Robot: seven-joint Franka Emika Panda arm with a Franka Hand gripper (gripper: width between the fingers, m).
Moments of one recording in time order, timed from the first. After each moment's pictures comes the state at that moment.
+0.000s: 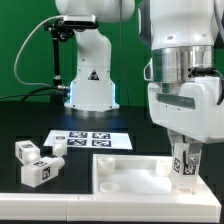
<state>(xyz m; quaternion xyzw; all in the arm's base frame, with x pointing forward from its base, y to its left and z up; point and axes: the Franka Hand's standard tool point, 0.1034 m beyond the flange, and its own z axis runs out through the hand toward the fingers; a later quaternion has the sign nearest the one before) 0.639 0.111 0.077 -0.75 0.65 -0.02 0.08</state>
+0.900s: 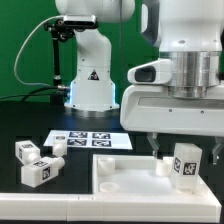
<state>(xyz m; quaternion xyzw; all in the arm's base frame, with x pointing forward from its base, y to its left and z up) 0.636 0.113 0.075 -0.99 0.10 -0.04 0.02</state>
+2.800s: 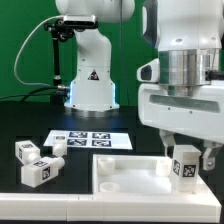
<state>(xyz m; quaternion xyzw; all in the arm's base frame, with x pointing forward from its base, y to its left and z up) 0.640 0.116 0.077 -0.90 0.43 -0.03 0.06</state>
